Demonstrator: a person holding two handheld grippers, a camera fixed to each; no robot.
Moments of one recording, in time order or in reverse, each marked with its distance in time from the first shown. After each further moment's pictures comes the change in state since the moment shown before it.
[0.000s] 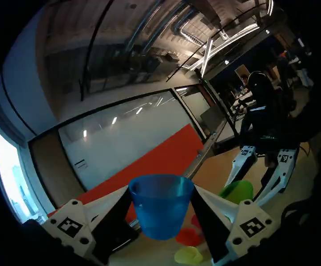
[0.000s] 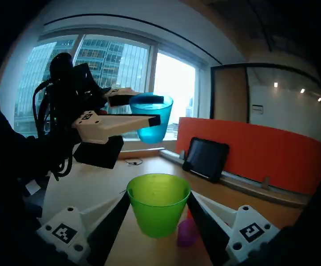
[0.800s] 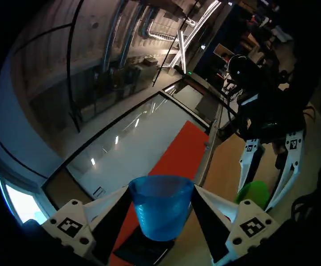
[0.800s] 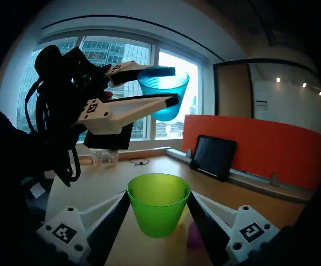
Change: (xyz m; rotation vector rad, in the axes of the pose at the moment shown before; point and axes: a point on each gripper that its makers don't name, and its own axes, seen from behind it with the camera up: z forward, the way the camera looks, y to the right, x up) left arm 0.031 -0.004 0.008 0.017 0.034 0.336; right arm -0.005 -0.015 0.020 0.037 -0.003 0.030
